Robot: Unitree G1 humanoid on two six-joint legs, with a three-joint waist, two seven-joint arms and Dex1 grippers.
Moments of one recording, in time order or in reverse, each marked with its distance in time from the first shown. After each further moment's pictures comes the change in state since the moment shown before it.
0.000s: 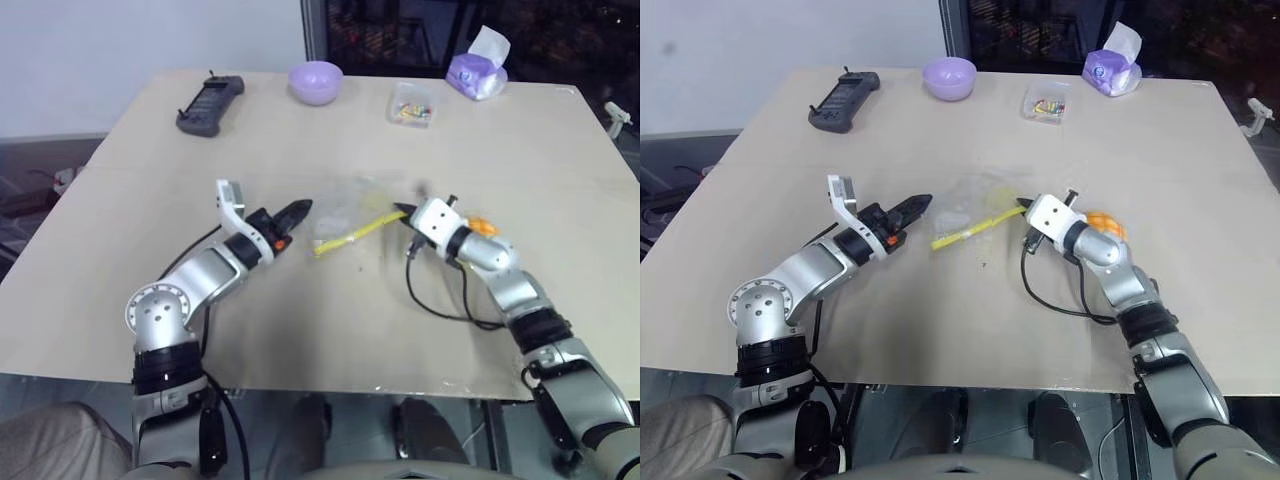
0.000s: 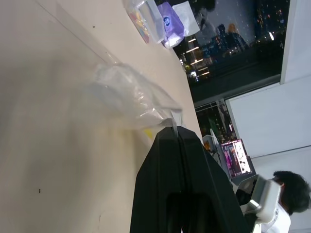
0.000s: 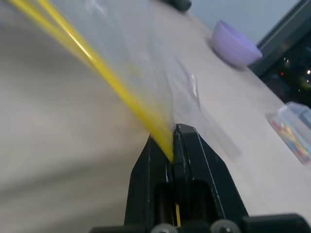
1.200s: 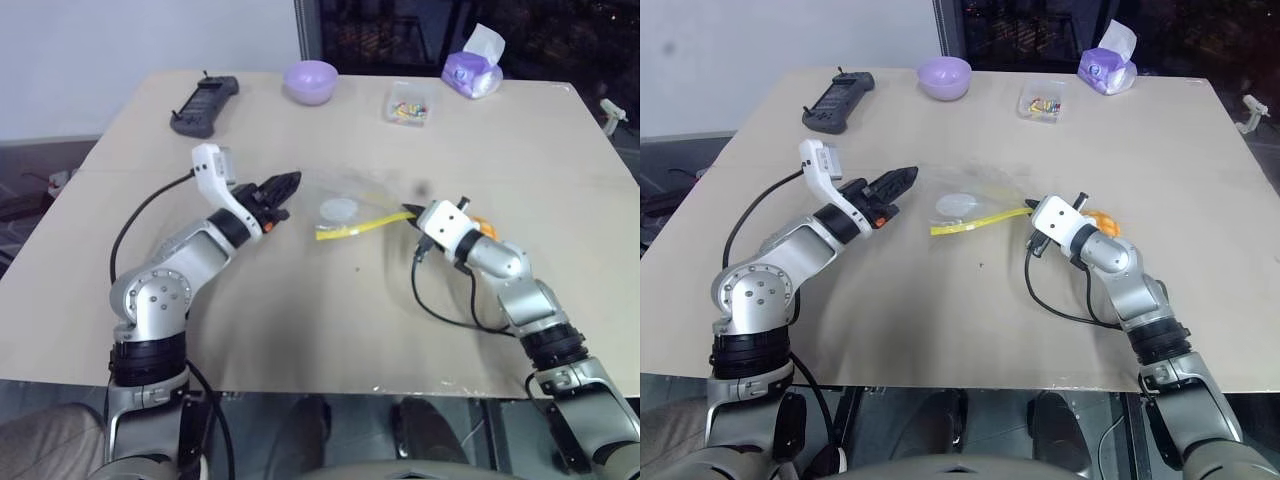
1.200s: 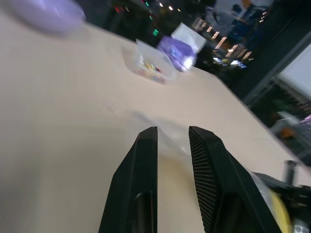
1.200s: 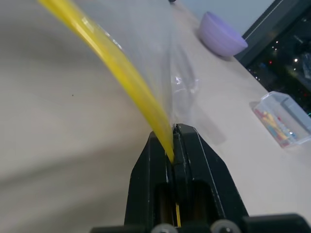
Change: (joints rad) left arm -0.042 0.174 -0.139 -0.165 0.578 -0.254 -0.295; right arm 0.079 0.007 -0.009 -0.217 -0.044 0.188 -0.027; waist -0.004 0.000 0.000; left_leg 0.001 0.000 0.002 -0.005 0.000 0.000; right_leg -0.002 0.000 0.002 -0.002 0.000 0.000
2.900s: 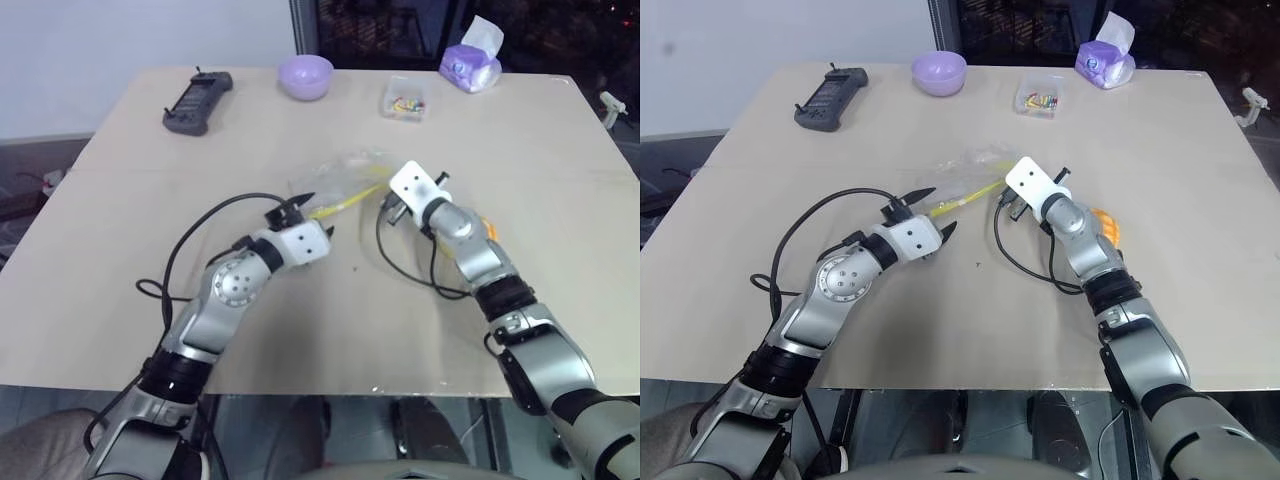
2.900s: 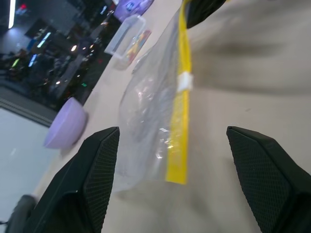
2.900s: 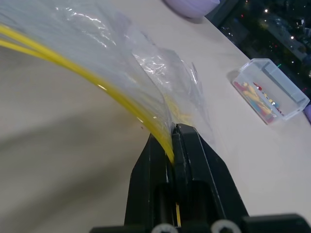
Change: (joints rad) left arm 0.088 0.046 -0.438 0.176 1.244 -0.764 -0.186; right arm -0.295 0.164 0.009 0.346 -0.093 0.157 -0.185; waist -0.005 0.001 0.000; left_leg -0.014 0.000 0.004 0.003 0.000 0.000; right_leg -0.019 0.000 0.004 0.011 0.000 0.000
